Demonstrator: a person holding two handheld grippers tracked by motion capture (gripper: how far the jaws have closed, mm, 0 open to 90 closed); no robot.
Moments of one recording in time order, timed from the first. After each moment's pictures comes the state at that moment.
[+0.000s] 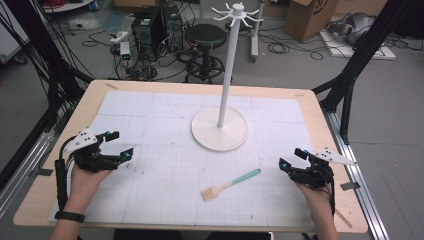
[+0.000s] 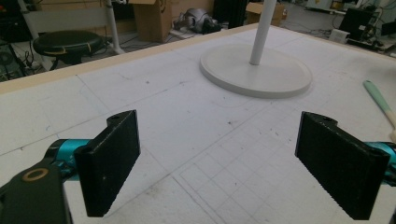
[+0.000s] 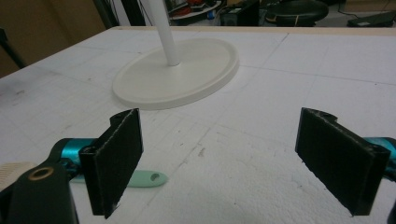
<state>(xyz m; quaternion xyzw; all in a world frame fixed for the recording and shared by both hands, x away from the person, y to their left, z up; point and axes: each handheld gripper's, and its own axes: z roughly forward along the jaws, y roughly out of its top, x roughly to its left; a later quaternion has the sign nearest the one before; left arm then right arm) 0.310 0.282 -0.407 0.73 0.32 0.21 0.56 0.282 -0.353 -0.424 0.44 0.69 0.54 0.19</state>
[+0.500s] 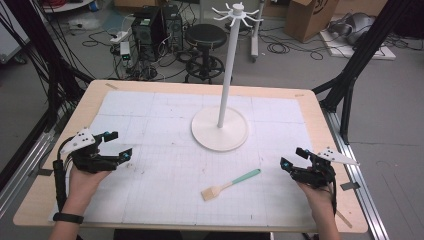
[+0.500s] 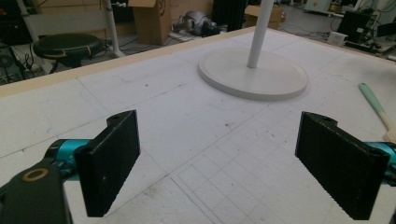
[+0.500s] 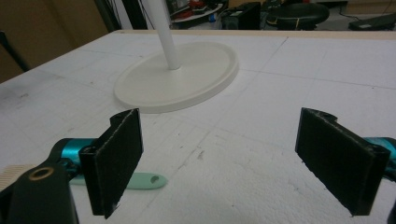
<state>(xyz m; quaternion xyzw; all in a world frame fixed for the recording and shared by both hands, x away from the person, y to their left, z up) 0.306 0.283 -0.404 0.73 0.32 0.21 0.57 0.282 -0.357 -0.421 0.44 0.69 0.55 0.19</state>
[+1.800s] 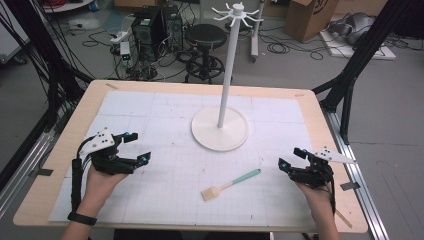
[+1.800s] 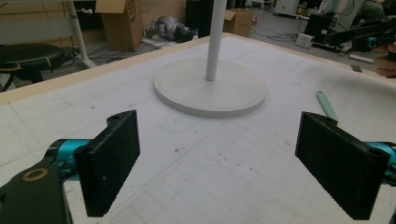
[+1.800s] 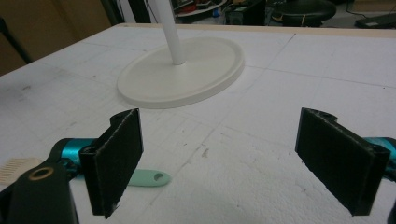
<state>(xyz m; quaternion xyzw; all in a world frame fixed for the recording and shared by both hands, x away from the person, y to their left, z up) 0.303 0.231 -0.395 0.74 0.28 0.18 0.59 0.284 -0.353 -0.422 0.43 0.70 0.54 0.19</state>
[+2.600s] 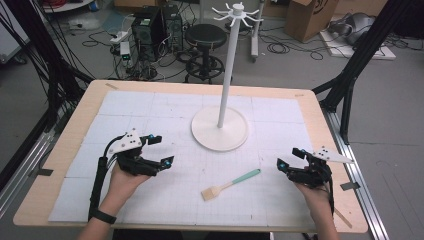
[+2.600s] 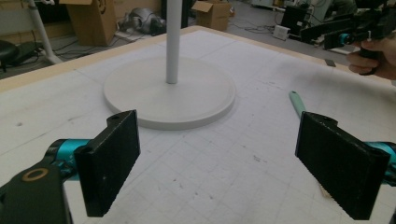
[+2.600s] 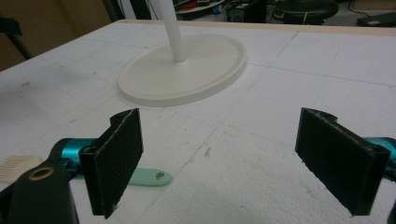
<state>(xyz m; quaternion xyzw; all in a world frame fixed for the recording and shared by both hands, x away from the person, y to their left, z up) 0.309 0.172 -0.400 0.76 0.25 0.14 0.58 0.285 -0.349 -0.422 0.42 0.70 0.54 0.19</state>
